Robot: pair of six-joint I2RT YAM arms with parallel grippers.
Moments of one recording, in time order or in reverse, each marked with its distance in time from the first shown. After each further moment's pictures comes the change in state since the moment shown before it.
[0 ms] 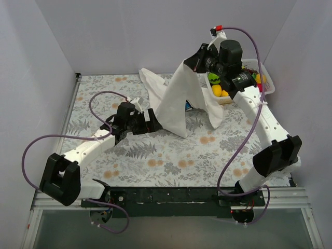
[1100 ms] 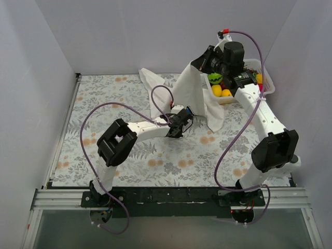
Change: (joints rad) left arm -0.422 0.751 0.635 -0.307 -0.669 -0.103; right arm -0.091 0.068 -0.028 0.047 -0.011 0.088
